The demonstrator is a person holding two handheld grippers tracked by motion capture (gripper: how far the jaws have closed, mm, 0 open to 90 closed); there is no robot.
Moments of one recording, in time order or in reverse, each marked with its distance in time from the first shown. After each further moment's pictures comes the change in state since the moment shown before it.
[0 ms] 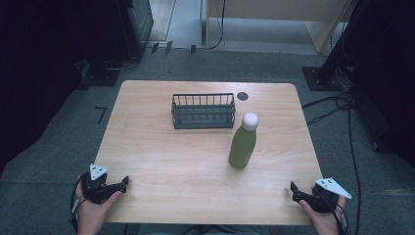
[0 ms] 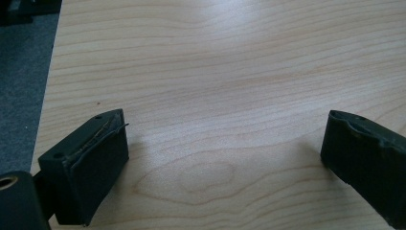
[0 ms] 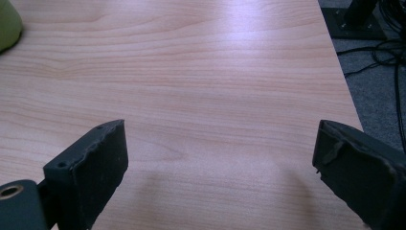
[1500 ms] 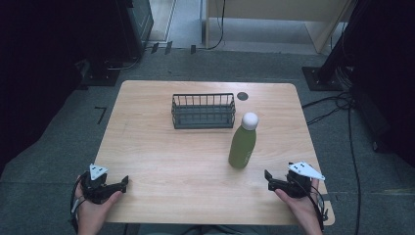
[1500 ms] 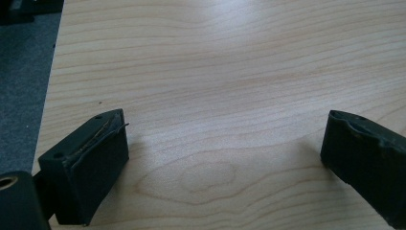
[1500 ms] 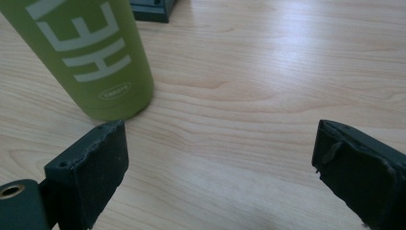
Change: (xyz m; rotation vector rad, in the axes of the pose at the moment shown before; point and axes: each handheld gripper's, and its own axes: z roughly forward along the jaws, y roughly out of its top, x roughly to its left) left arm 0.000 0.000 0.000 0.001 0.004 -0.003; right arm 0.072 0.051 0.011 -0.045 0.188 -0.101
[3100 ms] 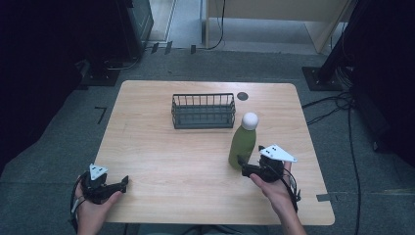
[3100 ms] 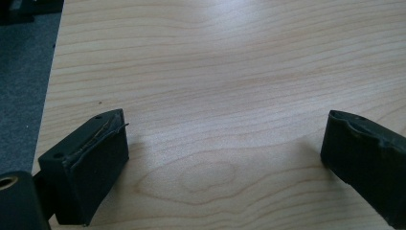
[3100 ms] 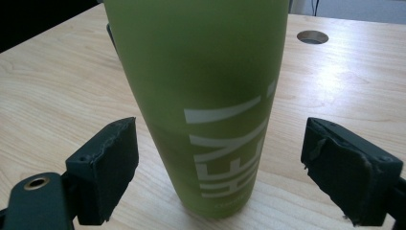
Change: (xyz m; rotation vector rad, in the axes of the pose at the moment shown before) left arm 0.000 0.000 0.000 0.000 0.000 0.000; right arm 0.063 0.053 0.030 -0.082 0.145 -0.053
